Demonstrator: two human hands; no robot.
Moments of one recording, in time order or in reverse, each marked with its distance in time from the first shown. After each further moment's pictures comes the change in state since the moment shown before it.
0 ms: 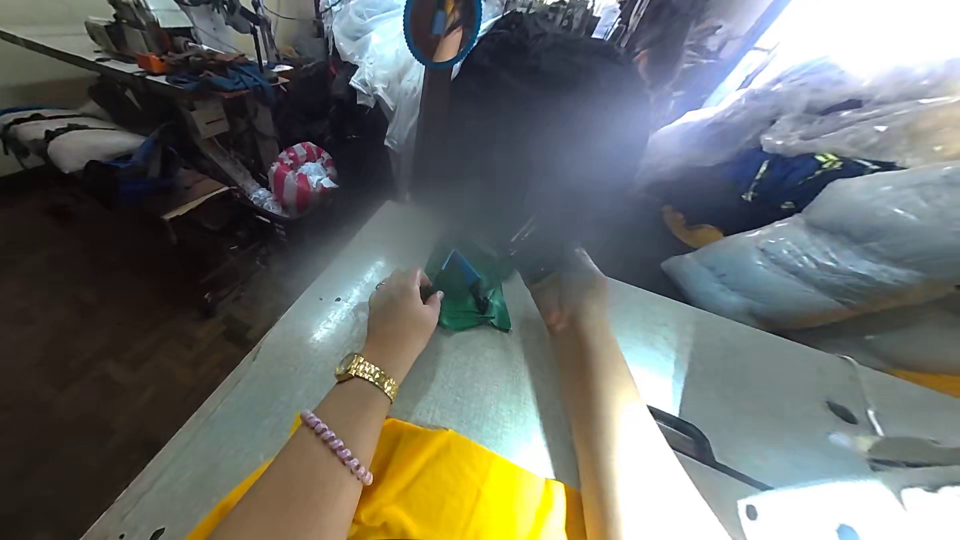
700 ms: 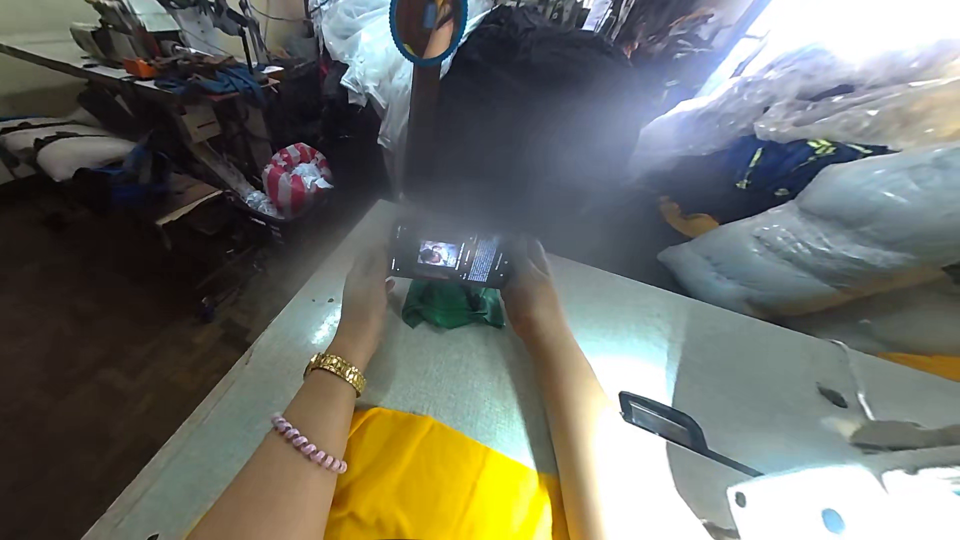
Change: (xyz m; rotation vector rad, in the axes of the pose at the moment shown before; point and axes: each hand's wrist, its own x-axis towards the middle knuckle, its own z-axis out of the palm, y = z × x) left_hand 0.000 -0.008 -0.022 -0.876 0.075 -0.287; right_hand -0.009 0.025 -0.001 -0.442 -0.241 -0.082
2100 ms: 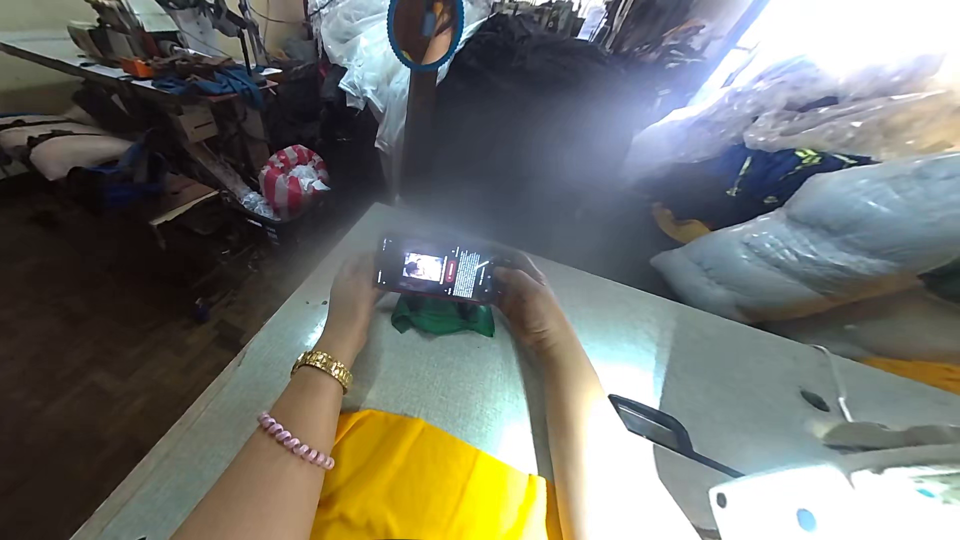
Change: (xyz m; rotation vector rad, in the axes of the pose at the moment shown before) left_hand 0.009 -0.003 -0.004 -0.061 0.031 -0.070; right_hand -0.008 -0.002 -0.022 0.083 -0.178 0.158
